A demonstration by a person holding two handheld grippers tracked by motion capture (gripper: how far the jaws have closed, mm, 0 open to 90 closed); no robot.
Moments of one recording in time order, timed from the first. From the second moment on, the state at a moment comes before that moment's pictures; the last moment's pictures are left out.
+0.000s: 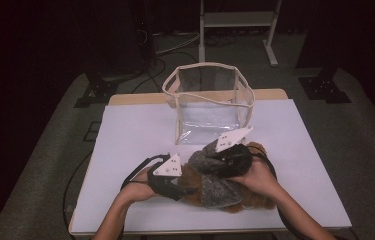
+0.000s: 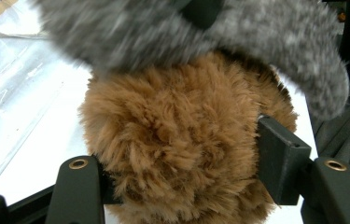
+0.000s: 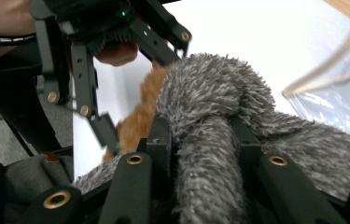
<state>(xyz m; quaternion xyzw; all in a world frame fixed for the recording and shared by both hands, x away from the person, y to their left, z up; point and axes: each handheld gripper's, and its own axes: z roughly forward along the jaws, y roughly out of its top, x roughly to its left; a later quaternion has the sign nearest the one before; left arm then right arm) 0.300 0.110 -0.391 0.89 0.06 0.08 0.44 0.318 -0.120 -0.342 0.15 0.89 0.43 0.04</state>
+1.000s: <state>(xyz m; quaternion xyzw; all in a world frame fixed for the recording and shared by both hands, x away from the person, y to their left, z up) 0.301 0.111 -0.391 0.89 0.05 0.09 0.44 0.332 -0.130 -0.339 0.17 0.88 0.43 0.04</state>
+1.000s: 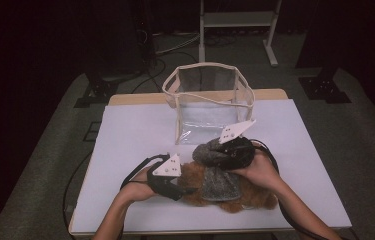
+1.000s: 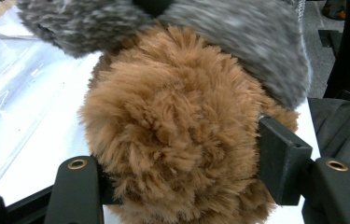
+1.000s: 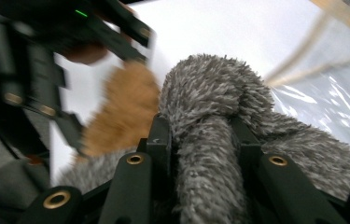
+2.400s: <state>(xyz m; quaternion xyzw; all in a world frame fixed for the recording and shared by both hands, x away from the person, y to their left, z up) 0.304 0.114 -0.393 0.89 0.06 0.09 0.44 0.321 -0.146 -0.350 0.16 0.89 0.41 0.06</state>
